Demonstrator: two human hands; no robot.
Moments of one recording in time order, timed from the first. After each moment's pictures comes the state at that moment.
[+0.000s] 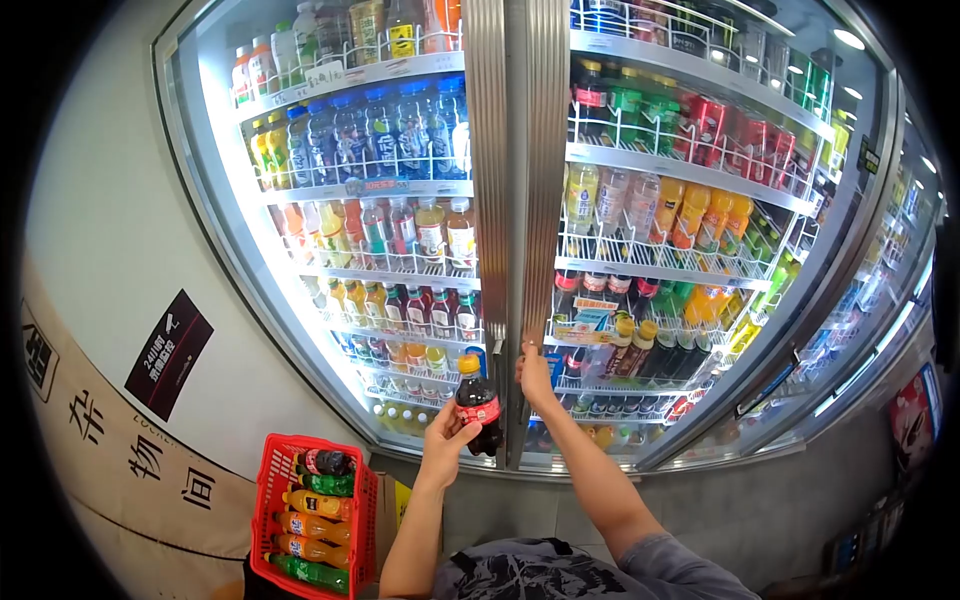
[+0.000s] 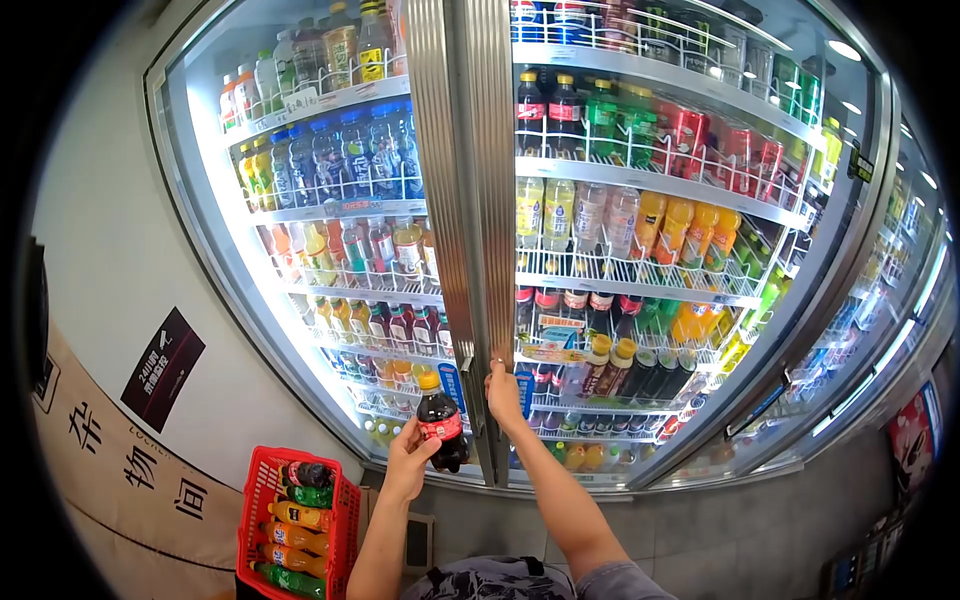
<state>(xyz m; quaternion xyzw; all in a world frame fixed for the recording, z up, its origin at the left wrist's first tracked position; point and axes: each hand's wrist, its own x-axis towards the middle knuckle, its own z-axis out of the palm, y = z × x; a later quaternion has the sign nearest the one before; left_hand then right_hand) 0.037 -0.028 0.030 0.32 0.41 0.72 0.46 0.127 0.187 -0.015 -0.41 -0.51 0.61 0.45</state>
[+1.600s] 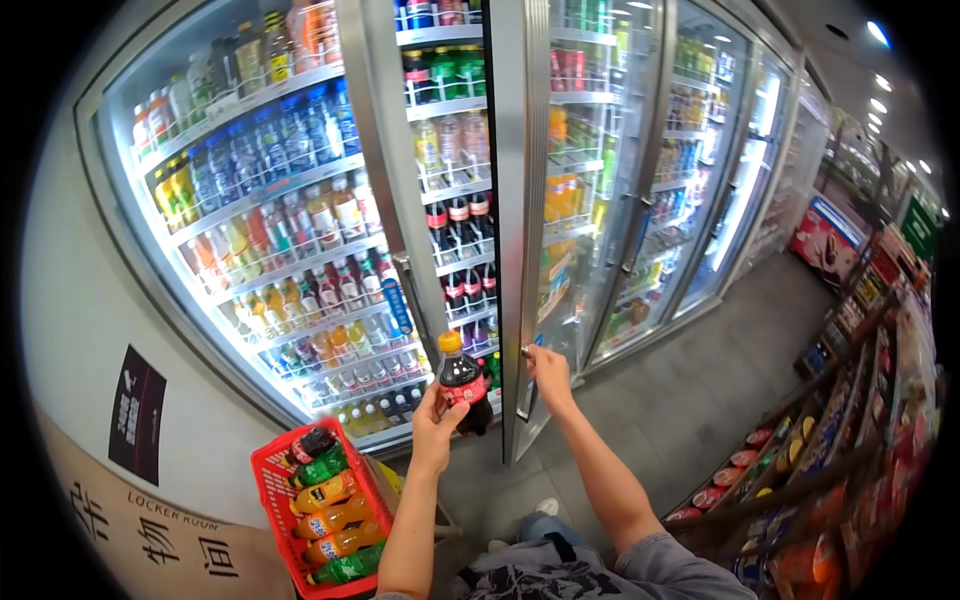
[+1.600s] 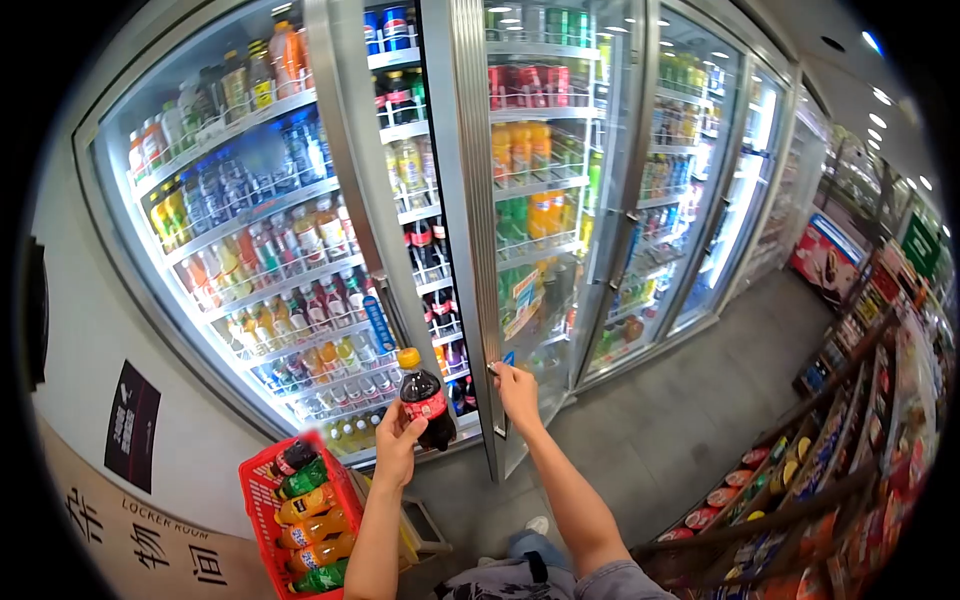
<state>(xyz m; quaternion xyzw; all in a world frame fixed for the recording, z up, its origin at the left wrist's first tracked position) 0.076 -0.218 0.039 0.46 0.32 0.62 0.56 0.291 -0.127 -0.002 -0.55 -0.42 0.44 0.57</state>
